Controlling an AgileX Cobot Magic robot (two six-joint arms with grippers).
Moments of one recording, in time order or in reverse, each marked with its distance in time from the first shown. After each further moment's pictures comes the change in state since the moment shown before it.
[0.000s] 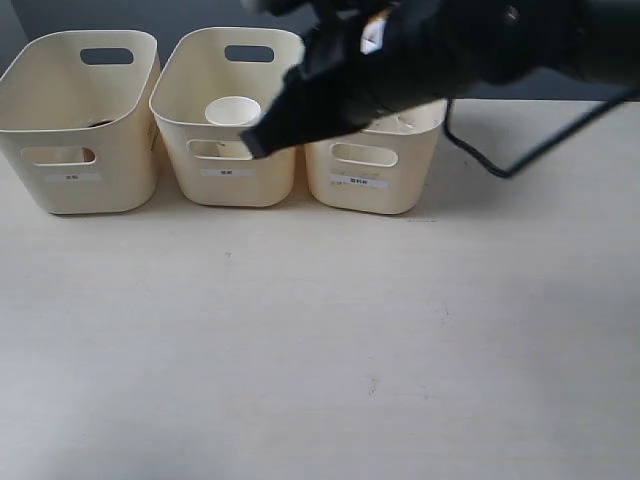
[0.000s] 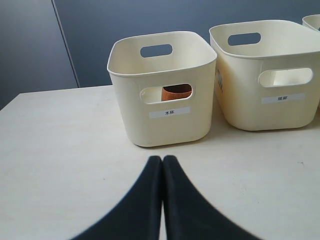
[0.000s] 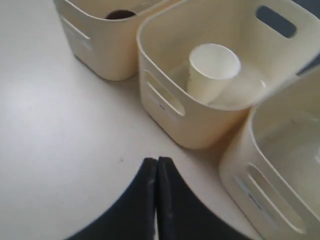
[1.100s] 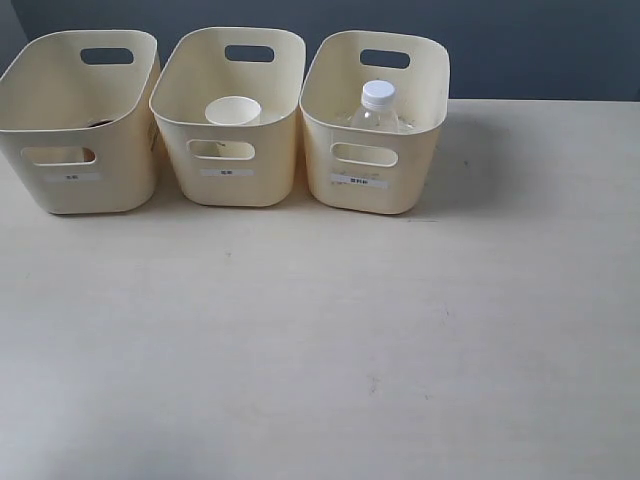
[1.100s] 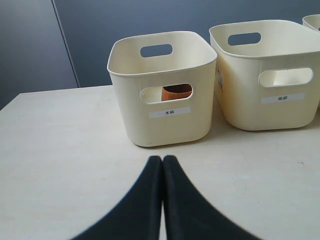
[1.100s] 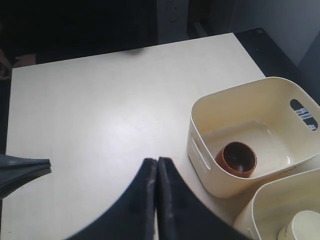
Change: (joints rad) left arm 0.000 0.000 0.000 0.000 0.000 0.000; right arm 0.087 0.506 -1.374 0.229 0.854 -0.124
